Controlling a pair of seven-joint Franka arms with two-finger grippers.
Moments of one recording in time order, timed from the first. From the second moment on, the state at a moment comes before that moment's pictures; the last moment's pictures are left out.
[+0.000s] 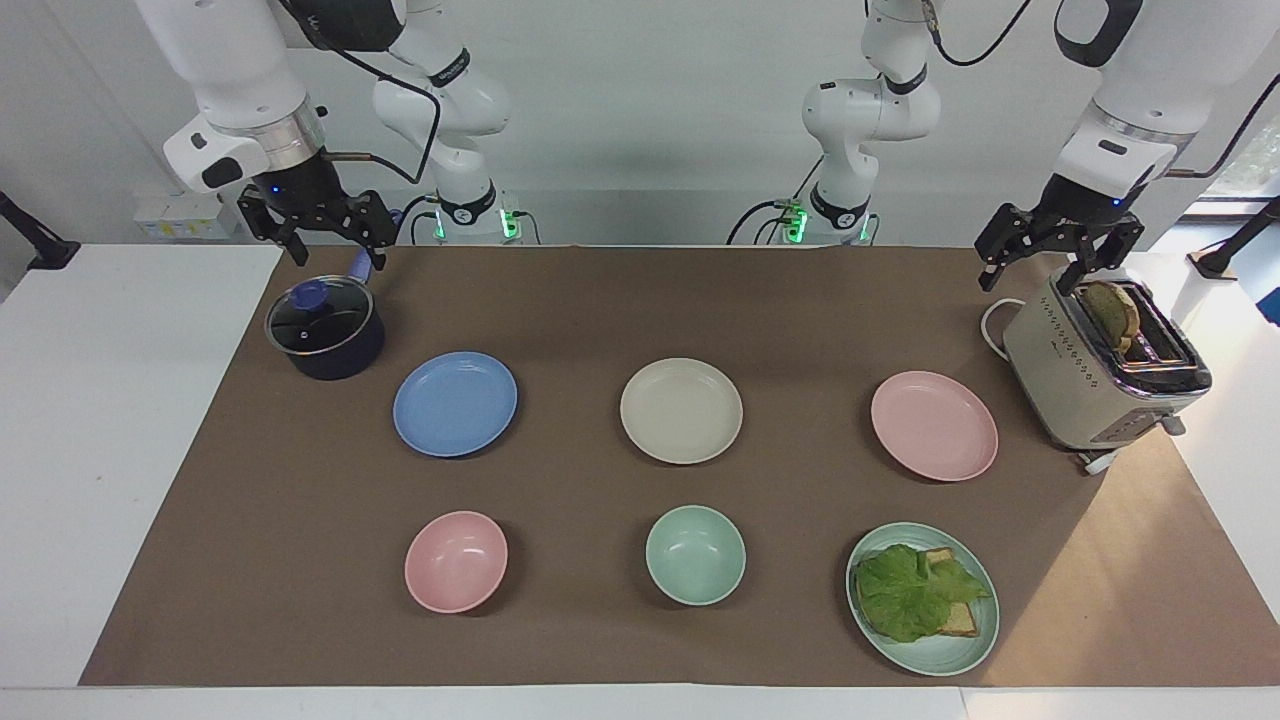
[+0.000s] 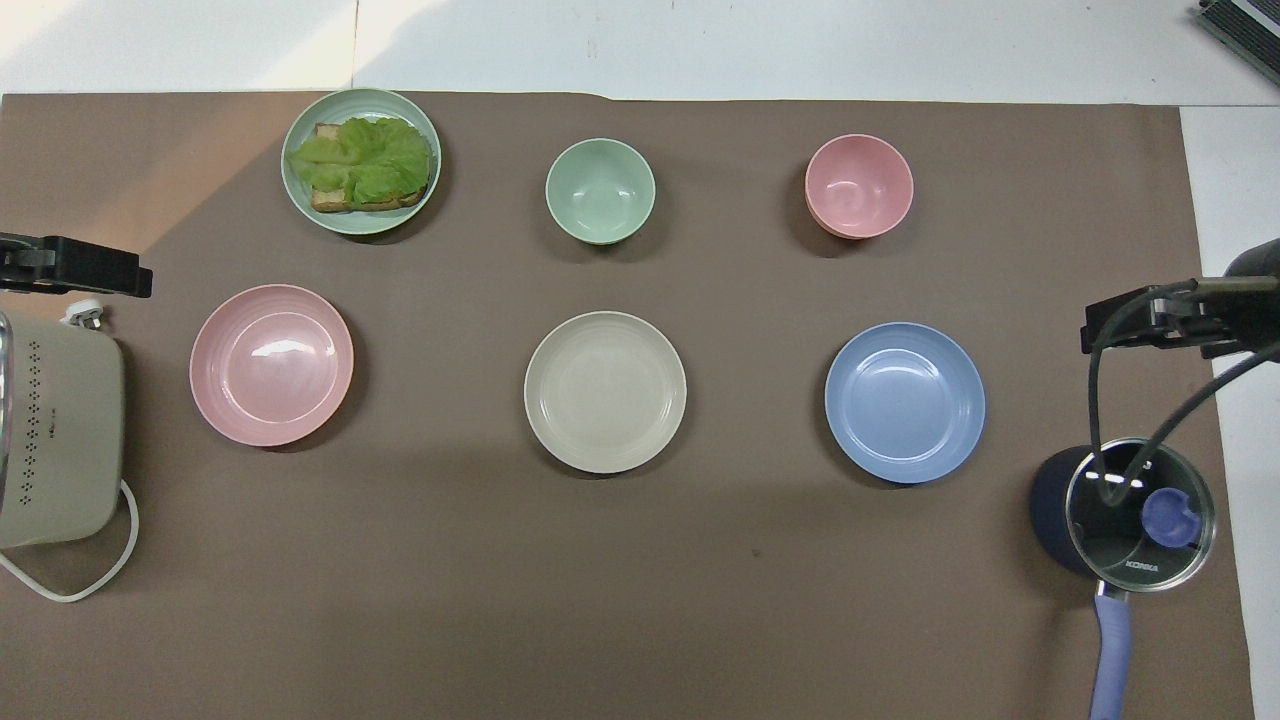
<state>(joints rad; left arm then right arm) -0.08 0.00 0.03 -1.54 -0.05 1.66 0.06 -0.08 -0.01 0.10 -1.55 -0.02 1.52 0.09</state>
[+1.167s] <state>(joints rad) -0.06 0.00 0.04 -1.55 -0.05 1.65 0.05 -0.09 -0.01 0.10 -1.55 -0.02 1.52 0.09</state>
